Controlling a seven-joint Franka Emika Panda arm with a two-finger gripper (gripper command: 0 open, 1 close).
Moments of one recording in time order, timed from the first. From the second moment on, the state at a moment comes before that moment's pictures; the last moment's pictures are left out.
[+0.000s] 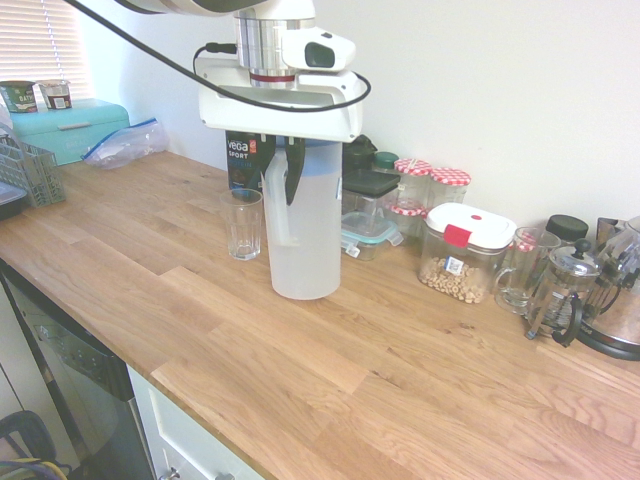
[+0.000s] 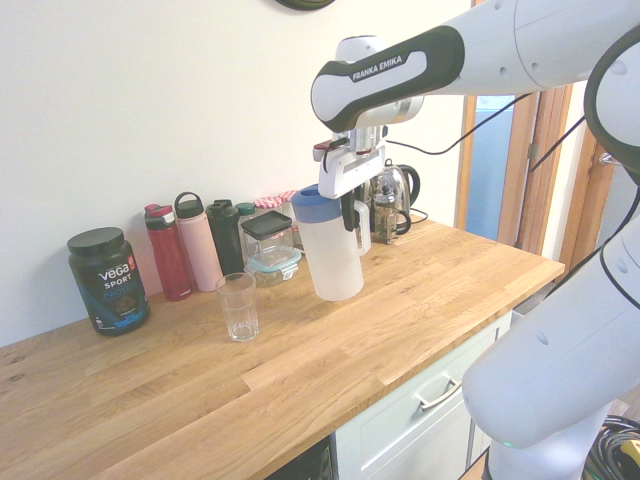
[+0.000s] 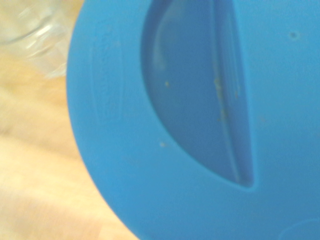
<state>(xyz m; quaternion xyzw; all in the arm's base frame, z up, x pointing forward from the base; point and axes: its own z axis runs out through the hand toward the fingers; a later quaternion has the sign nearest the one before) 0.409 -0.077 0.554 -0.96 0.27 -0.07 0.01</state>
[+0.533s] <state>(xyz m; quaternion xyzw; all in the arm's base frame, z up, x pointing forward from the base) 0.383 -0.158 0.545 -0.87 0.46 -0.13 0.05</state>
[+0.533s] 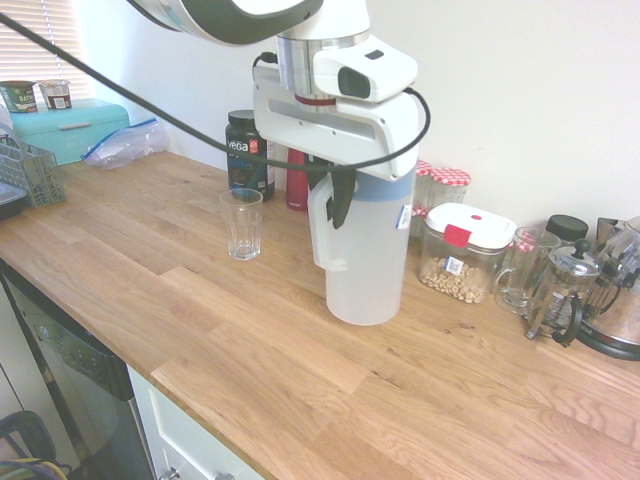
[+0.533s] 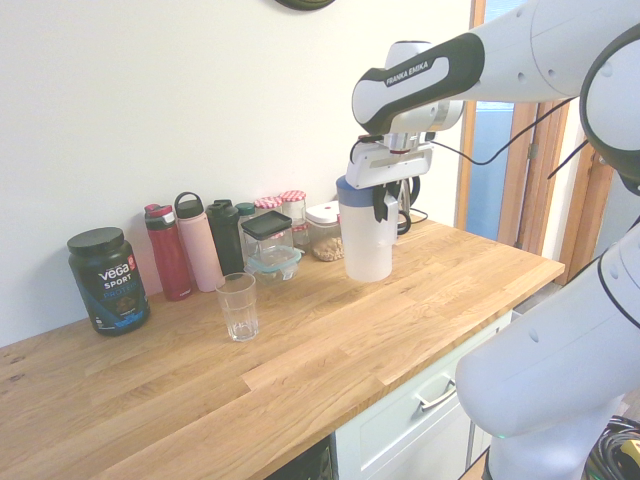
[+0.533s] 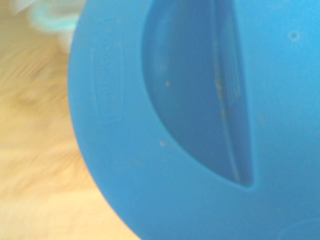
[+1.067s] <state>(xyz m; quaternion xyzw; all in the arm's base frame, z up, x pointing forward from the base) 0.378 -0.163 0.515 -0.86 0.50 -0.12 0.06</state>
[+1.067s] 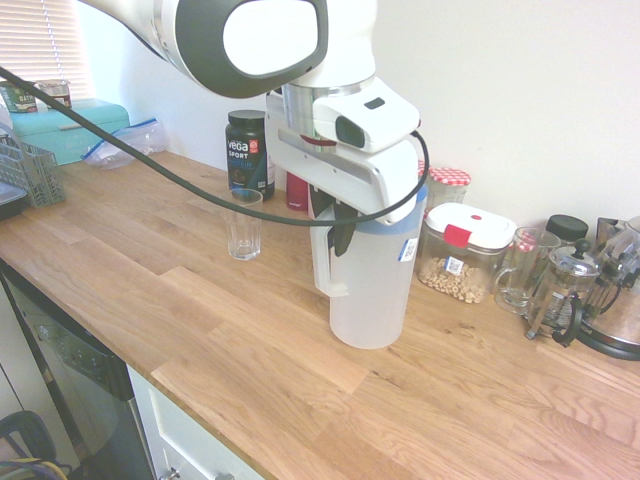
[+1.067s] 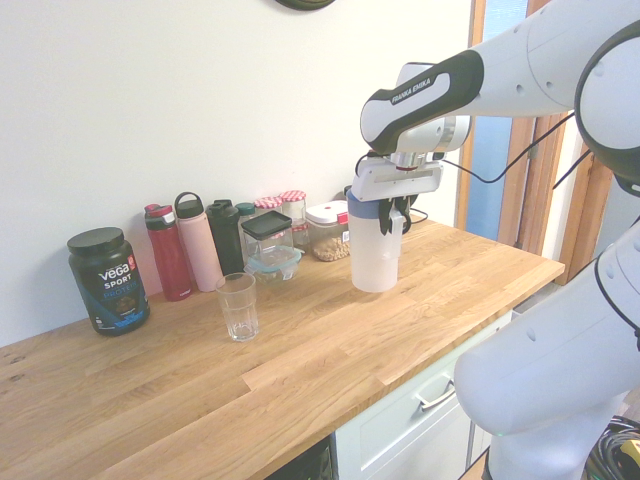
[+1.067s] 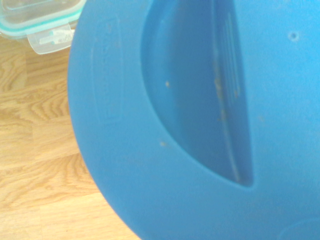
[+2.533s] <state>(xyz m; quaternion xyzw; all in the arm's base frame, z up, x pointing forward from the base) 0.382 -0.171 0.488 -0.83 0.55 -0.10 0.05</state>
